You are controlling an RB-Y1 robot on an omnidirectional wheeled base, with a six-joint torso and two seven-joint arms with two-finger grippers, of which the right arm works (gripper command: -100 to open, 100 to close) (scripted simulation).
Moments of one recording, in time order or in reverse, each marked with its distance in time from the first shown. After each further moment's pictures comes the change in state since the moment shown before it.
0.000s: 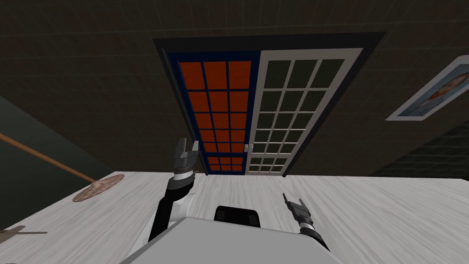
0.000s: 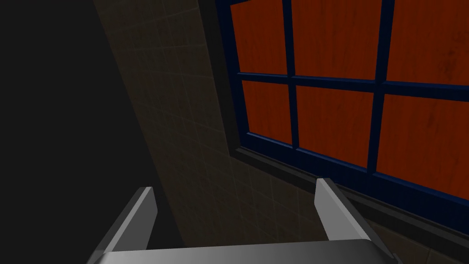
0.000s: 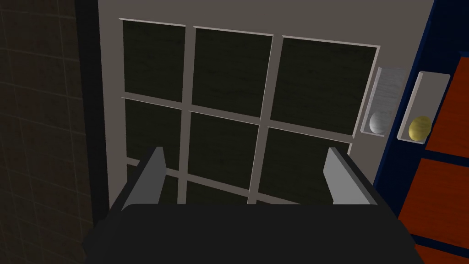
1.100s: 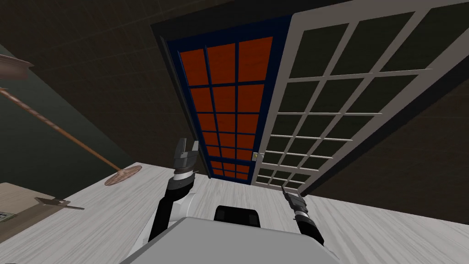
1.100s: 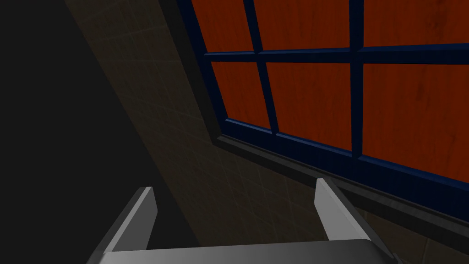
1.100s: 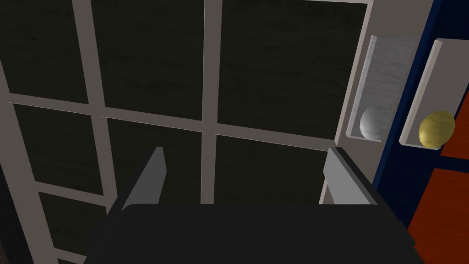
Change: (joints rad) arm -0.102 -0.021 0.017 0.068 -0.101 -0.021 0.022
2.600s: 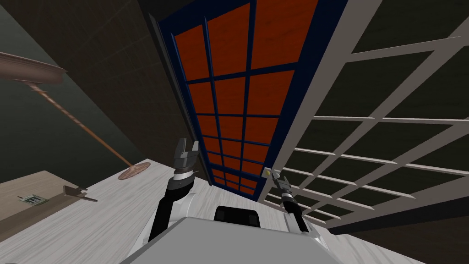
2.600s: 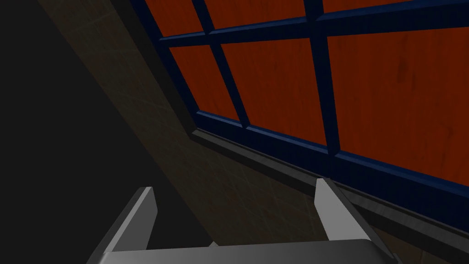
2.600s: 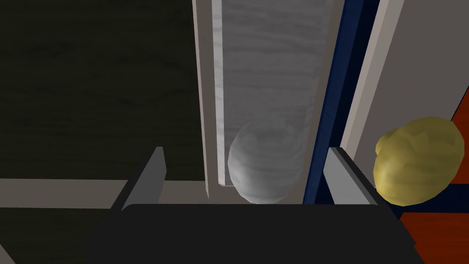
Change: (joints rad) arm -0.105 0.053 0.053 -0.064 0.004 -0.009 -0.001
